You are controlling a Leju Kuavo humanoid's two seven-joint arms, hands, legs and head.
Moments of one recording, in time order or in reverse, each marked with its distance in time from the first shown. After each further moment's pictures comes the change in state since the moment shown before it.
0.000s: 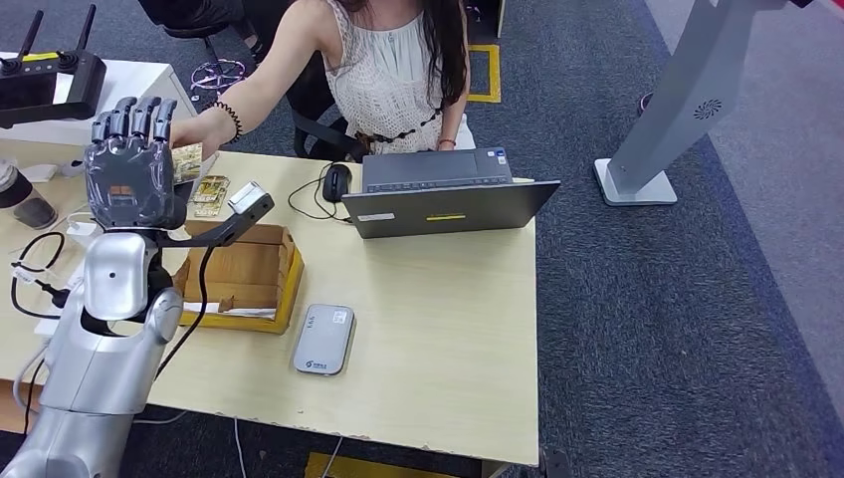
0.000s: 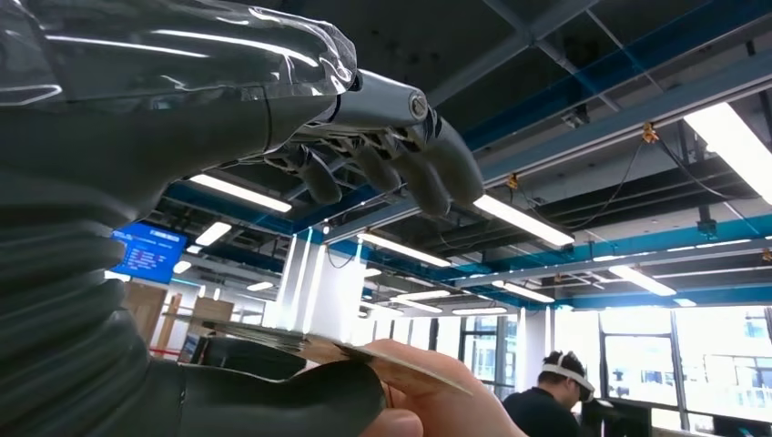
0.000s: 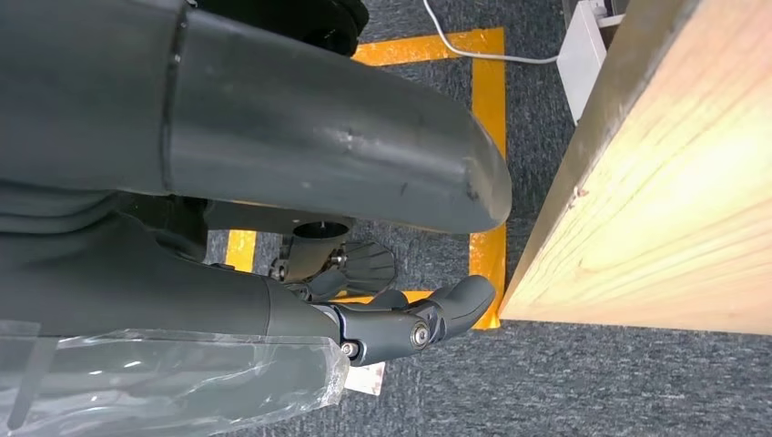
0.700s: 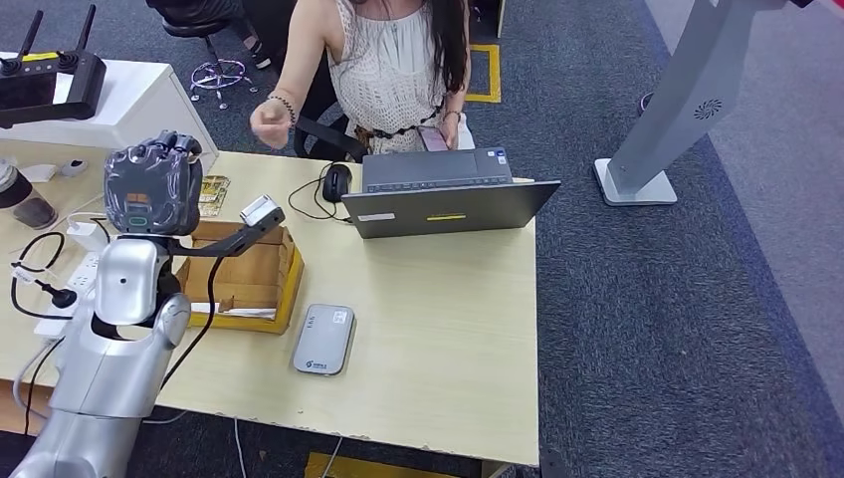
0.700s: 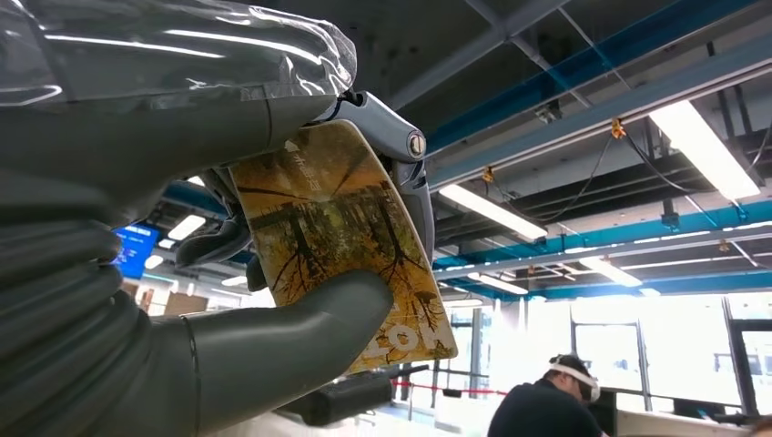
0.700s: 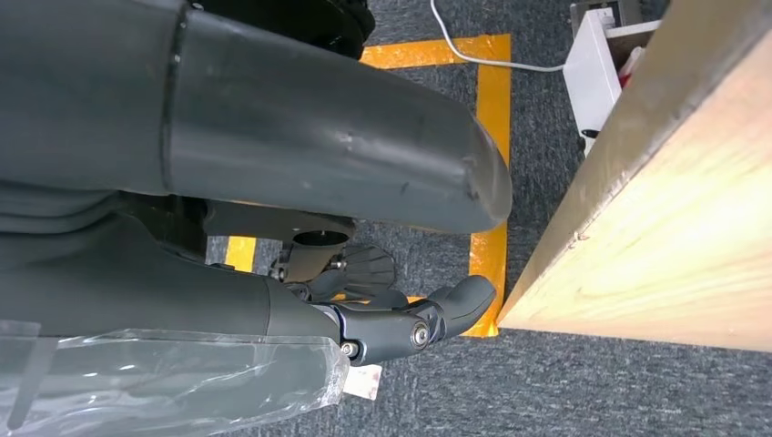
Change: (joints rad) left arm 0.025 -0.030 0.000 0.019 0.000 0.029 -0.055; right arm -0.002 0.009 -0.001 0.000 0.029 0.004 0.002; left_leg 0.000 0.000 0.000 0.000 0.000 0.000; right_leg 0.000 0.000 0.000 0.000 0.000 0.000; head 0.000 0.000
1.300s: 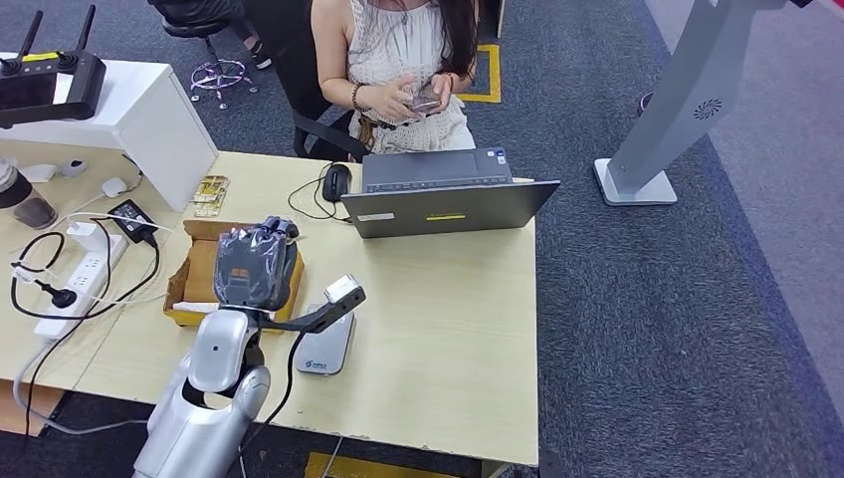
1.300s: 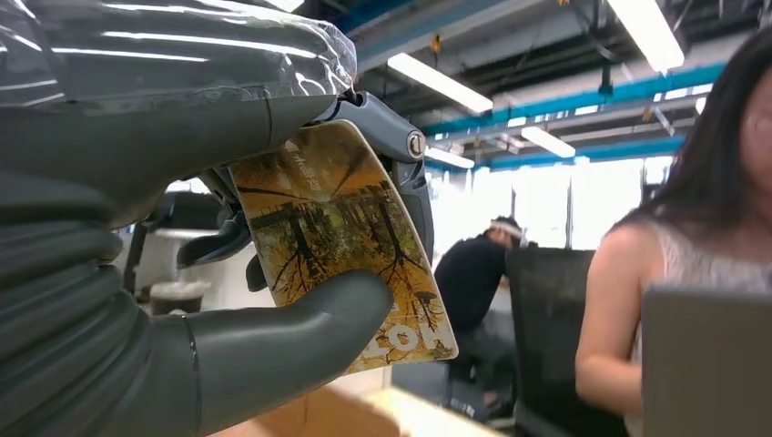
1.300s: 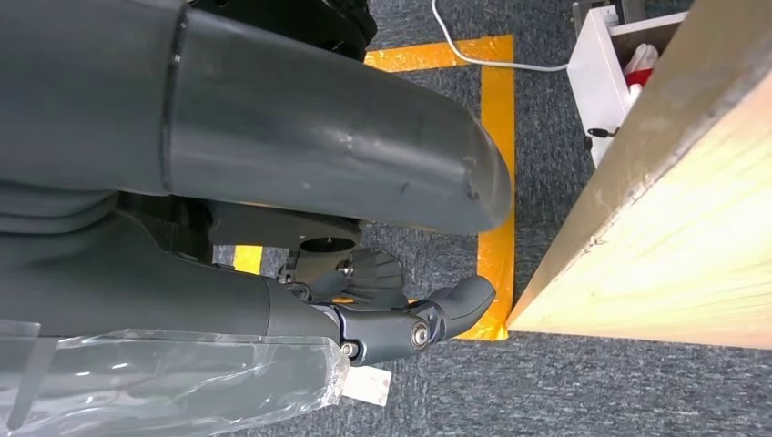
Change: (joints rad) left arm 0.220 -0.201 -0.086 -0.004 0.000 -0.043 0.014; right arm 0.001 0.016 -0.050 -0.002 0.030 -0.009 0.016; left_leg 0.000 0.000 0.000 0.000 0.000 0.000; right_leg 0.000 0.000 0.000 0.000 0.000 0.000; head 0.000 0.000
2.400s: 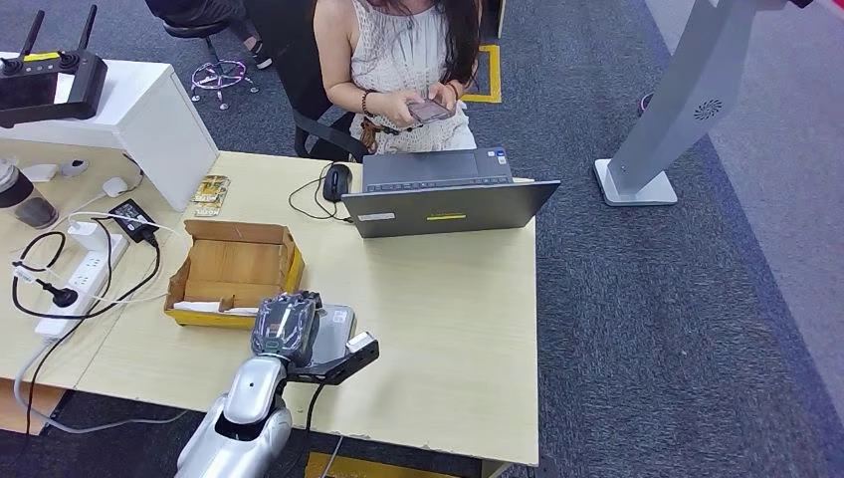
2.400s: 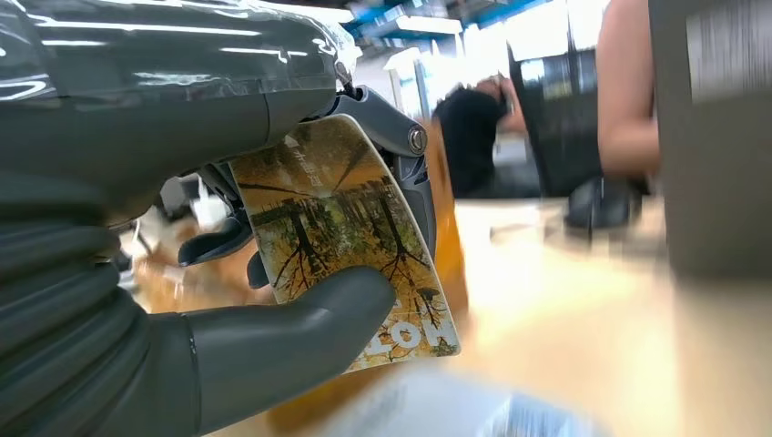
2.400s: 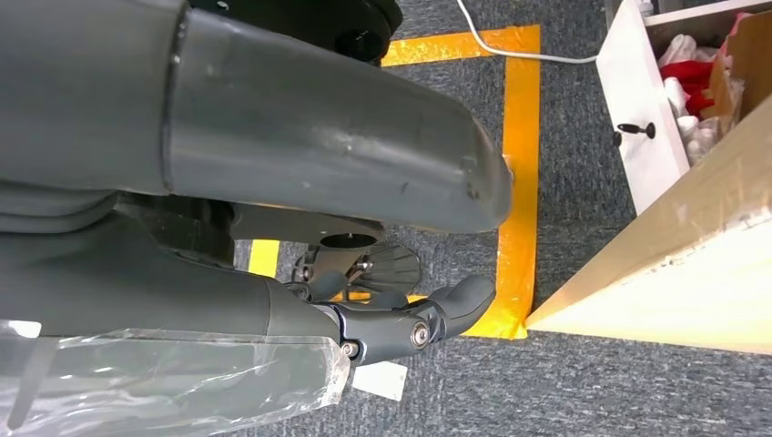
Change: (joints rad) left arm 0.060 -0.049 0.030 0.267 0.001 0.000 -0.049; right arm 0.013 0.013 -0.049 0.000 0.083 0.001 0.015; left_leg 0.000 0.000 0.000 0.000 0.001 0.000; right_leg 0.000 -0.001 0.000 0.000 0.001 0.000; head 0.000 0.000
